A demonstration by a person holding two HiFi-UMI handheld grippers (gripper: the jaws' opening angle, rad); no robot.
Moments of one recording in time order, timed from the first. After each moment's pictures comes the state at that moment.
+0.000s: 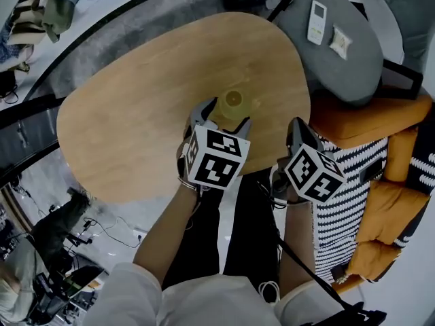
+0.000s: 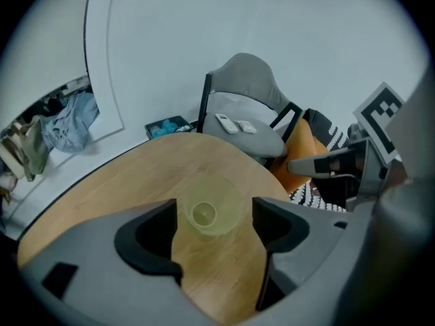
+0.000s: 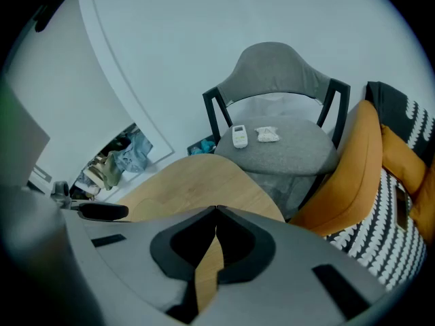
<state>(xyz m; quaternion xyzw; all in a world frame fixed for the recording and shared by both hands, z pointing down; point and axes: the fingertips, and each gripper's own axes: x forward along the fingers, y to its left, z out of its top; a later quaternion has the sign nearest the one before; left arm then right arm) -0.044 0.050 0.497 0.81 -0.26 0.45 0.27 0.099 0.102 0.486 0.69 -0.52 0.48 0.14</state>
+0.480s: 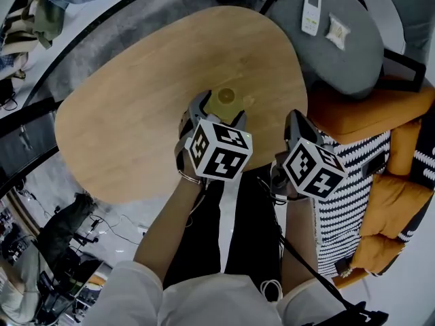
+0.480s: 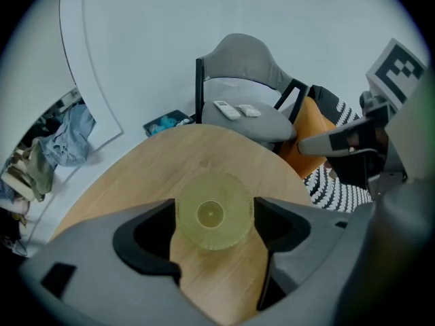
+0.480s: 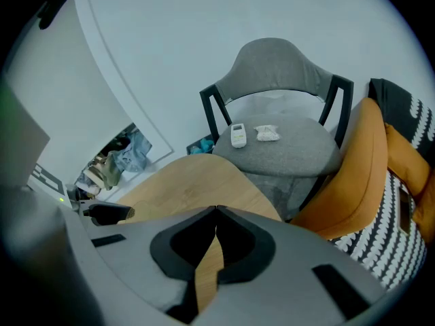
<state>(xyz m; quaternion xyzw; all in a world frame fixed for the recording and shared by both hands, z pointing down) -0.032 0.045 0.525 0.79 -0.27 0.51 0.21 0.112 0.097 0.495 0.68 -0.52 0.49 0.14</state>
